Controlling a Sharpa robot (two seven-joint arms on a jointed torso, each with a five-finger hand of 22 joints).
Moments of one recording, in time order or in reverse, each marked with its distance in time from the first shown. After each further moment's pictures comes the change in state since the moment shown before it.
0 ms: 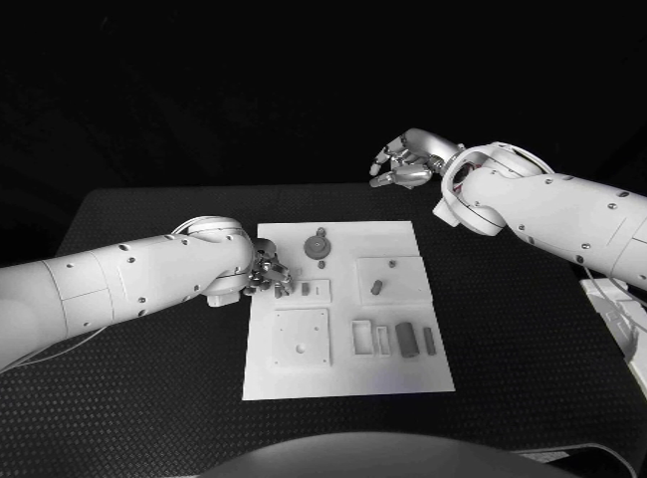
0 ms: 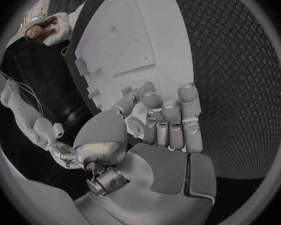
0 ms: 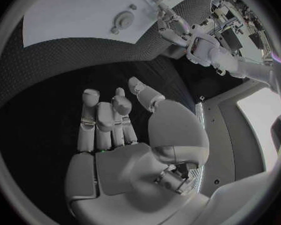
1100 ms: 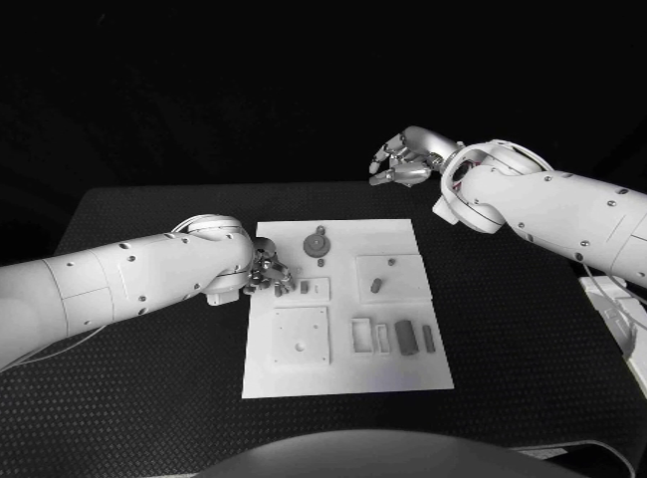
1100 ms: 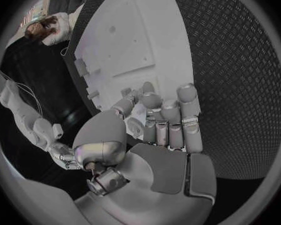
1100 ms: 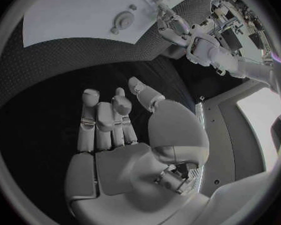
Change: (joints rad) left arm -0.001 0.007 -0.001 -0.007 0.000 0.007 -0.003; left_hand -0.051 -0.061 -0.026 0.064 -0.096 -0.002 -0.005 0.000 0.003 0.000 0.000 0.000 0.001 -0.002 -0.001 0.000 0.000 0.008 -0.002 0.002 0.000 0.000; right arm 0.000 -0.001 0.000 0.000 0.000 0.002 0.000; right_hand 0.000 0.000 0.000 0.000 0.000 0.000 0.000 0.000 0.002 0.005 -0.002 0.000 0.000 -0.003 -0.002 0.000 -0.001 0.000 0.000 0.000 0.000 0.001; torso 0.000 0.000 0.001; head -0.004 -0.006
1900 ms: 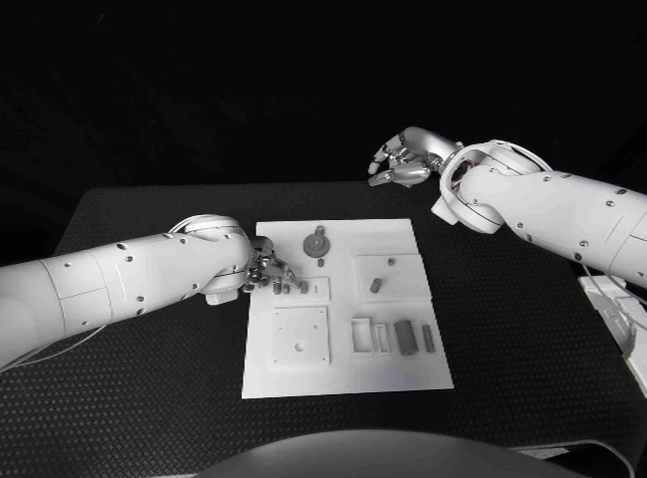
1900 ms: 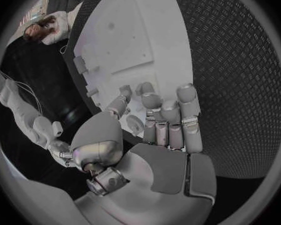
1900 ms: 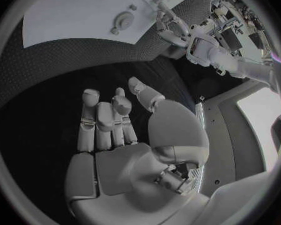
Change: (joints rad) left arm 0.000 -0.006 0.000 -0.001 0.000 -0.026 0.005; left_hand -0.098 -0.050 -0.119 0.002 -0.016 -0.001 -0.004 0.006 0.012 -0.003 -0.003 0.000 0.012 -0.007 -0.007 0.007 0.008 0.001 0.005 -0.005 -0.001 0.000; right arm -0.001 0.001 0.000 -0.001 0.000 0.001 0.000; right_hand 0.000 0.000 0.000 0.000 0.000 0.000 0.000 0.000 0.001 -0.004 0.001 0.000 0.001 0.001 0.001 0.000 0.000 0.000 0.000 0.000 0.000 0.000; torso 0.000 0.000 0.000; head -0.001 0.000
